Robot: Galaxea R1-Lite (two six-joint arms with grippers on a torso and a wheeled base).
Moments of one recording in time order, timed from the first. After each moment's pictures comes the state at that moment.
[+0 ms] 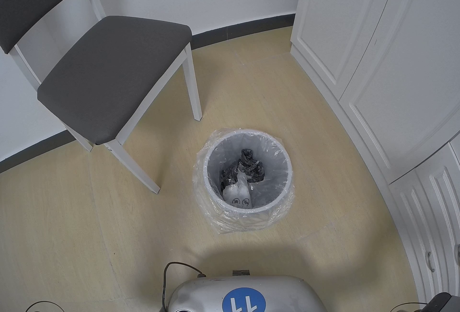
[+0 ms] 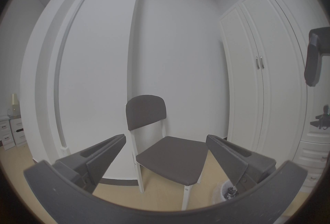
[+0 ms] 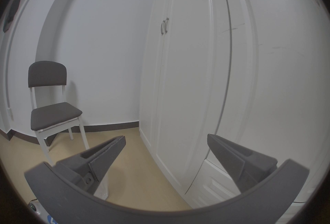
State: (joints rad) left arm -0.13 0.27 -0.44 -0.37 0.22 0.10; right arm 0.20 0.62 -0.07 -0.98 -0.40 -0.18
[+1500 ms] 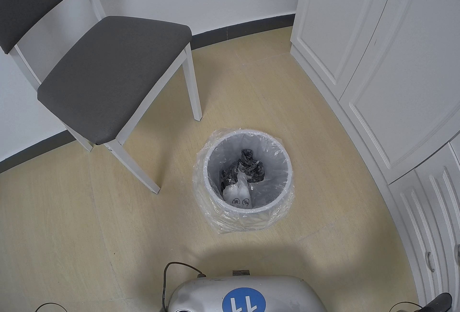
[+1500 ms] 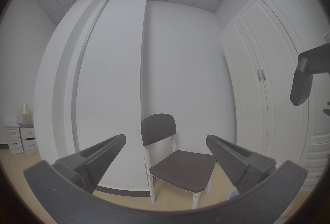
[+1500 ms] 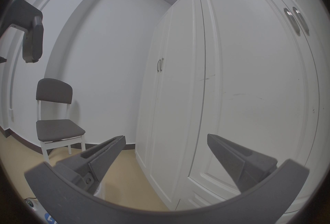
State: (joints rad) left arm 0.00 0.02 -0.64 -0.05 0.20 0.10; right arm -0.01 0.02 -0.28 -0.38 -0.19 -0.16
